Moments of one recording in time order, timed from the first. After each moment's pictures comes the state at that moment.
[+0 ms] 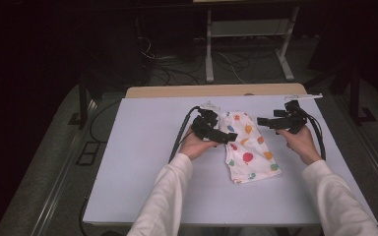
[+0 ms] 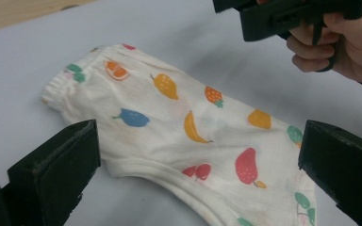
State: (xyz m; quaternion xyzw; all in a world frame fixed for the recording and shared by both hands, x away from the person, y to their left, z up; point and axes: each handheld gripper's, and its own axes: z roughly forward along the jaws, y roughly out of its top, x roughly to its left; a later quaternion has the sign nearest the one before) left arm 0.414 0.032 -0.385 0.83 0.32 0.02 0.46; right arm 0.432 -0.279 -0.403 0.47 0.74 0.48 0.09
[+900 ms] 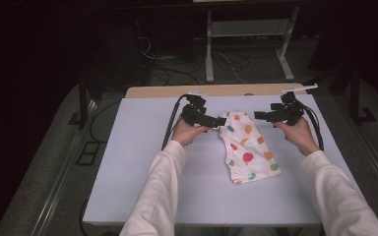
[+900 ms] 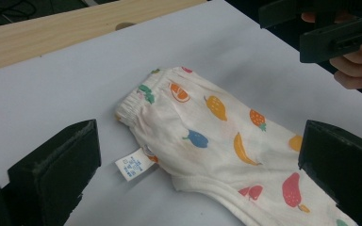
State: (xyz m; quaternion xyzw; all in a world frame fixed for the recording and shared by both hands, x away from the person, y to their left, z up) left arm 0.452 0.055 -0.375 0.81 0.35 0.04 0.46; right arm 0.450 -0.271 -0.386 0.45 0.75 0.47 0.08
